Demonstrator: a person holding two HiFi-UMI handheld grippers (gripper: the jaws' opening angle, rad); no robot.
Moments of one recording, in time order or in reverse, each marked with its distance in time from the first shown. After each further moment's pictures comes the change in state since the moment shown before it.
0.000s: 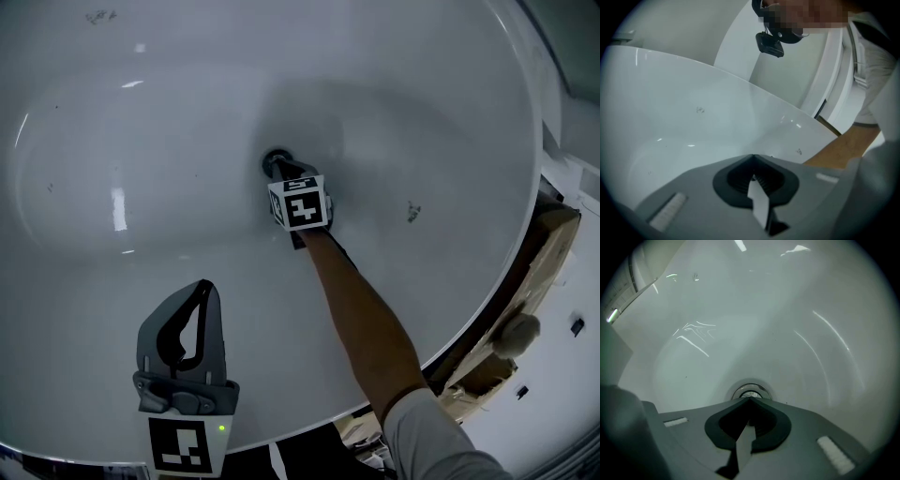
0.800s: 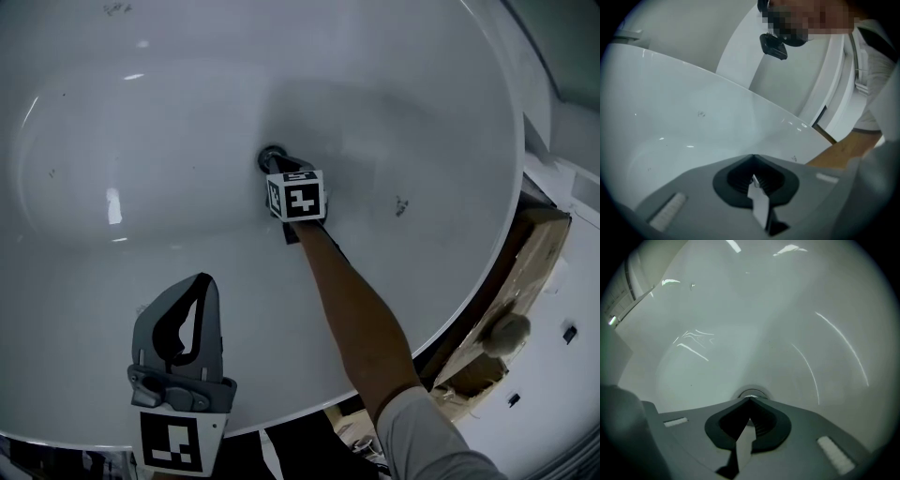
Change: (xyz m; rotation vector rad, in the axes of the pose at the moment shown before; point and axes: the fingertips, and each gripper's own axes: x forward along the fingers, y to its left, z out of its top) left arm -0.023 -0.015 0.014 -0.053 -0.049 -0.005; right arm -0.020 0.002 0.008 0.047 -0.021 0.009
